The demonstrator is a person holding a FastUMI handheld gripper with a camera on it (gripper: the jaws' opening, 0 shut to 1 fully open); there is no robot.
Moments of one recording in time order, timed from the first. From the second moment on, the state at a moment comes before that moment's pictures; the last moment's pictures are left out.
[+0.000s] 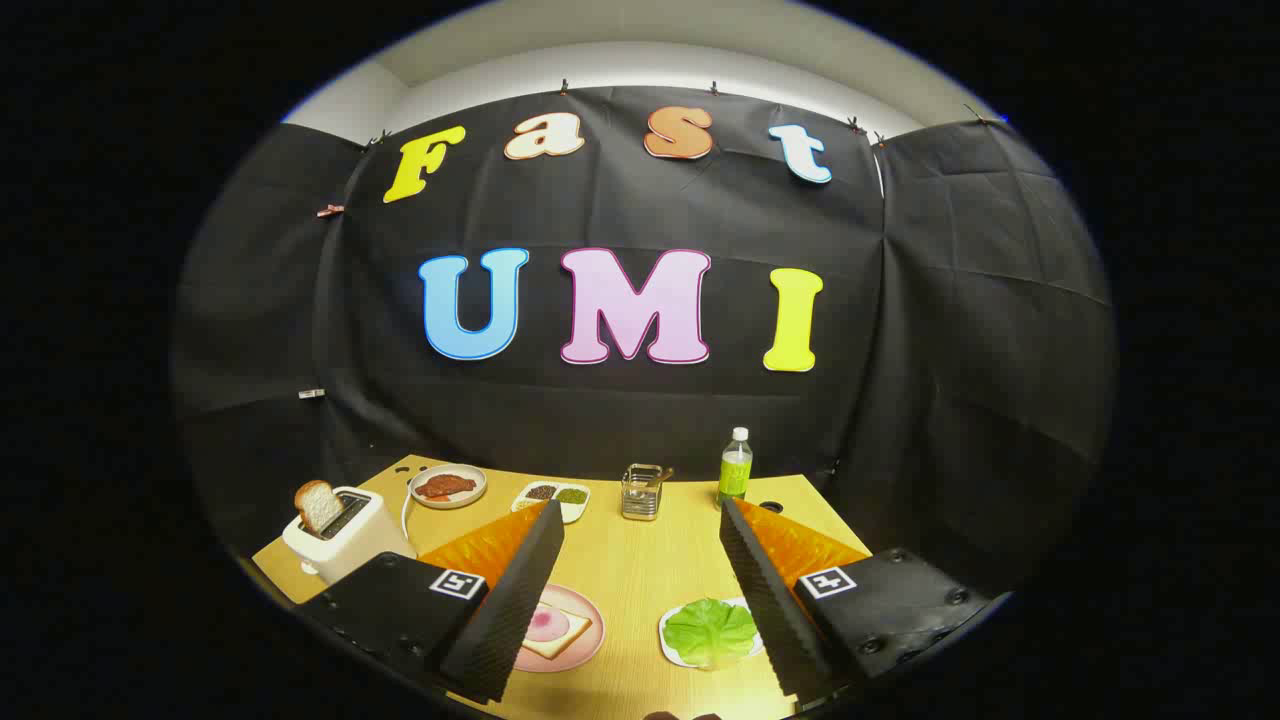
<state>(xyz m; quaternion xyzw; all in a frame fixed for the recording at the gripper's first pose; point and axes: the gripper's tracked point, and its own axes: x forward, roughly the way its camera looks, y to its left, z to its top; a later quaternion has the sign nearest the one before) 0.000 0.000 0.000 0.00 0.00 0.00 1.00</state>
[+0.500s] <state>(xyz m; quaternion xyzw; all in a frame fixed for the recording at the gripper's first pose) 0.007 -0.012 -0.007 0.02 0.01 0.00 1.00</state>
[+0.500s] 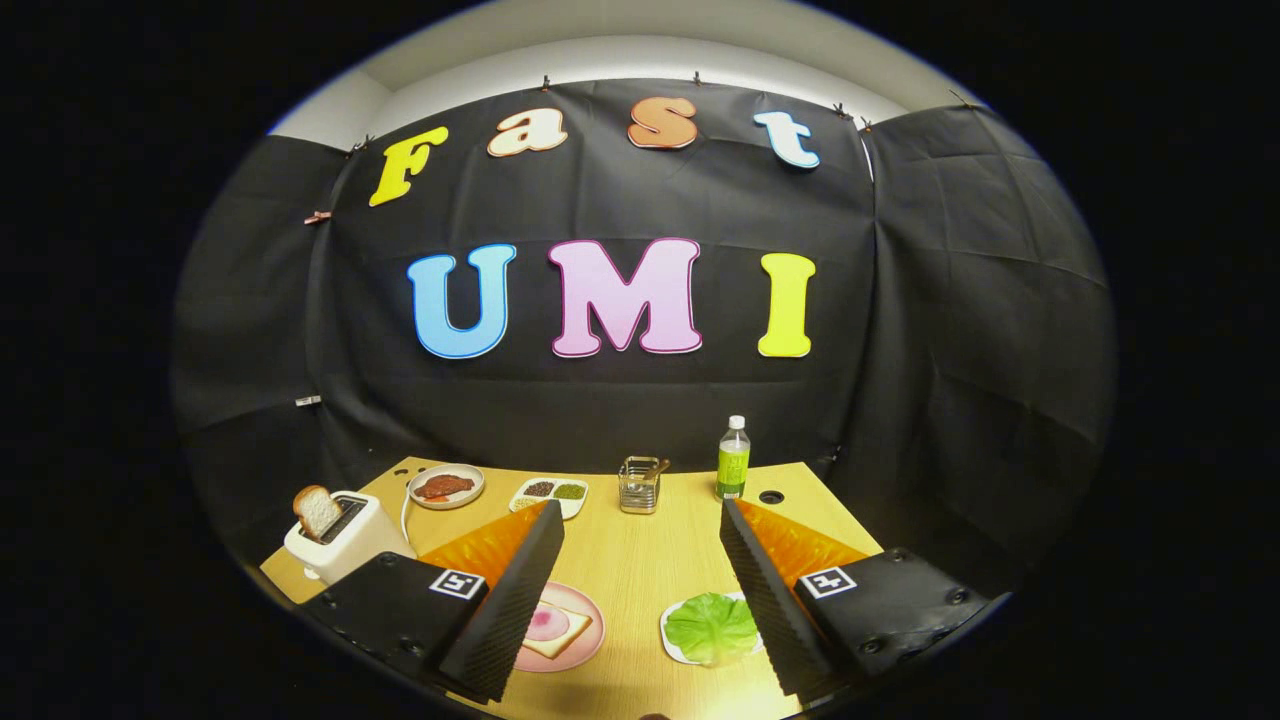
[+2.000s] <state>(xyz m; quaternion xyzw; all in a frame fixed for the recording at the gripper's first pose) 0.061 -0.071 -0.158 0.03 0.19 -0.01 0.98</state>
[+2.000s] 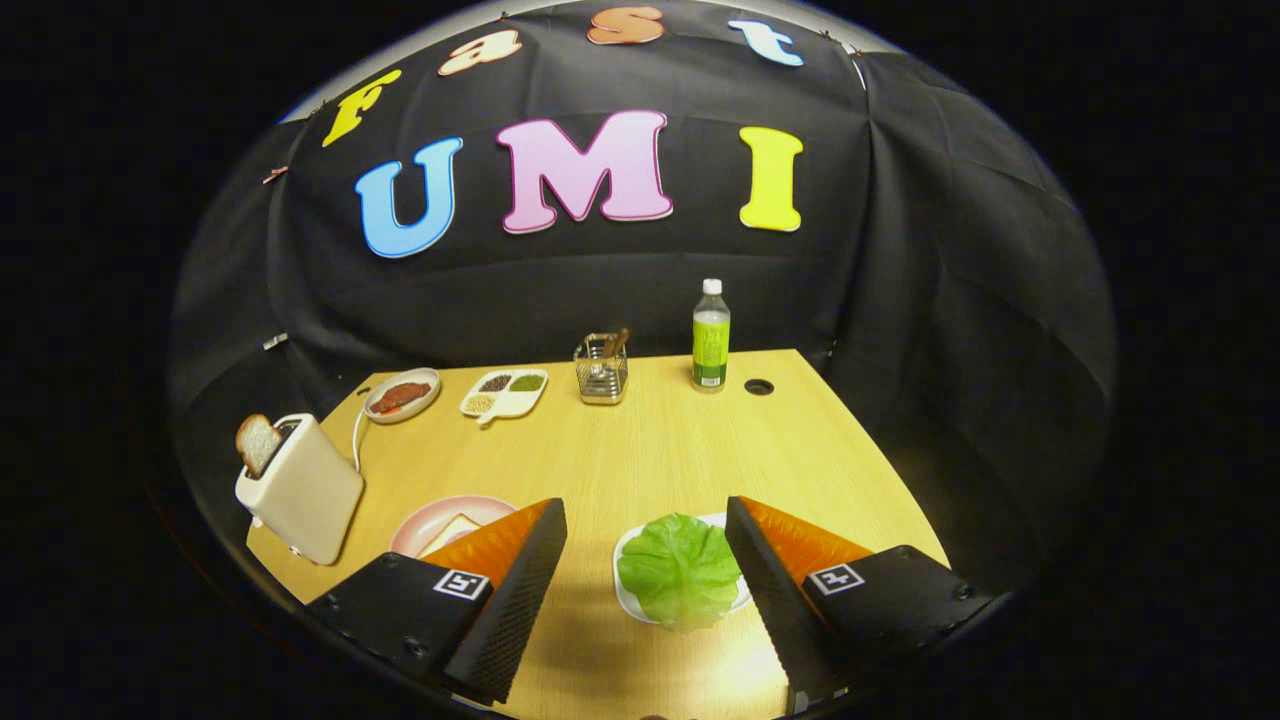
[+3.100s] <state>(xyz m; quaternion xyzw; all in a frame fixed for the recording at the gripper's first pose) 0.093 -0.101 -0.330 -0.02 0.38 0.04 0.92</state>
